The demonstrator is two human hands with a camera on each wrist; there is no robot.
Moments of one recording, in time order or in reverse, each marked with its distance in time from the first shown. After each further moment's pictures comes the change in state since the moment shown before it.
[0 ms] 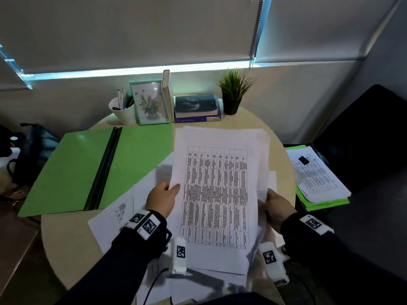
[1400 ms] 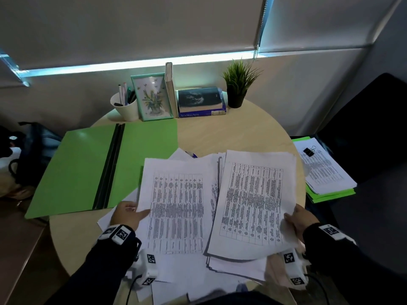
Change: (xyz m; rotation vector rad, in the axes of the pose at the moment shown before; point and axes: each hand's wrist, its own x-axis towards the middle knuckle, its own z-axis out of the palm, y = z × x) left_hand 0.050 -0.112 -0.077 0.111 0.097 -0.231; right_hand 0.051 0.077 -0.060 -0.659 0.295 0.138
